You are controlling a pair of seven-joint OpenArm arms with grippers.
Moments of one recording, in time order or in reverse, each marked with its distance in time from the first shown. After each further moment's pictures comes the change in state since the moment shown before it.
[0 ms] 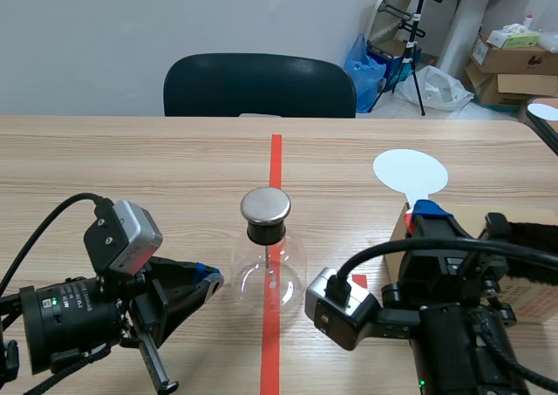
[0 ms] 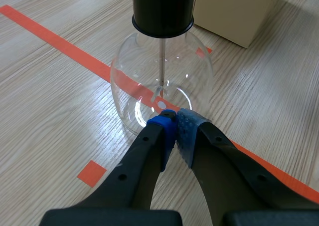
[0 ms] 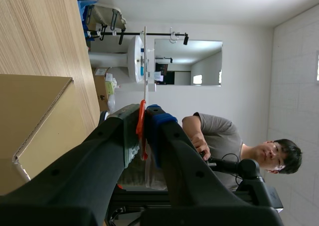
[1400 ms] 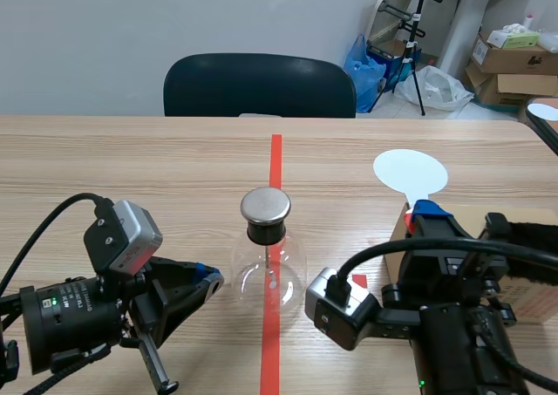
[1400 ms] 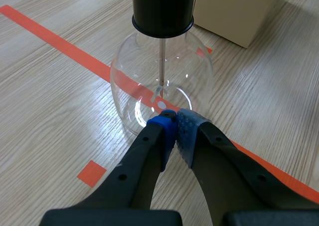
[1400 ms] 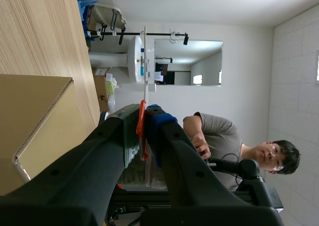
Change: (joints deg) left arm 0.0 0.0 0.0 0.0 0.0 0.0 0.0; right arm 0.0 0.0 0.0 0.0 0.0 0.0 0.0
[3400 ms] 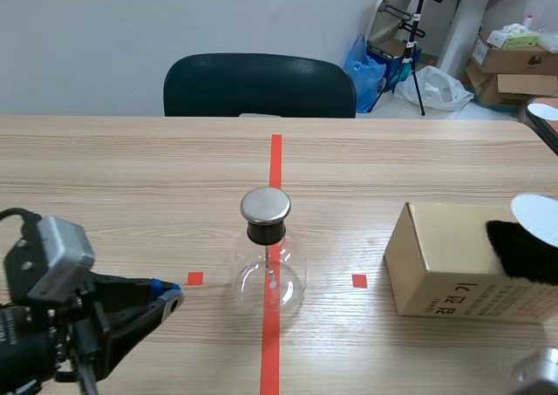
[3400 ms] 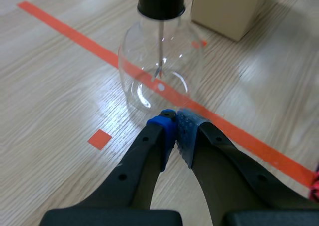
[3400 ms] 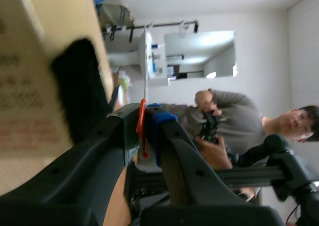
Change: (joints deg) left arm 13.9 -5.4 -10.7 9.3 0.0 -3.0 -5.0; right arm -13.6 -20.0 59.6 -10.0 28.6 -7.5 78.5
